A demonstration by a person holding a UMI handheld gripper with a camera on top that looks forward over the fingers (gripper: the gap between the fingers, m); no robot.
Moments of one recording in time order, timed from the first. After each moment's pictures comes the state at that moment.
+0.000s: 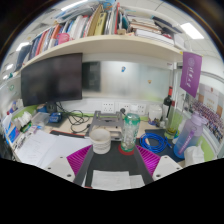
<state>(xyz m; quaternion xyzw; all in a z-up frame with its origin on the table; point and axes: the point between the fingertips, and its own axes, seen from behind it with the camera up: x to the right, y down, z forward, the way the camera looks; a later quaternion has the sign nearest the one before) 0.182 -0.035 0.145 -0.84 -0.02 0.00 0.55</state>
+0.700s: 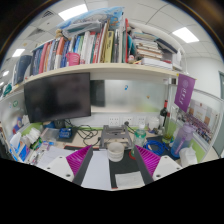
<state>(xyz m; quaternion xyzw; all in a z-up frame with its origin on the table) 0.103 -0.089 0.252 -0.82 0.02 -0.01 0.58</state>
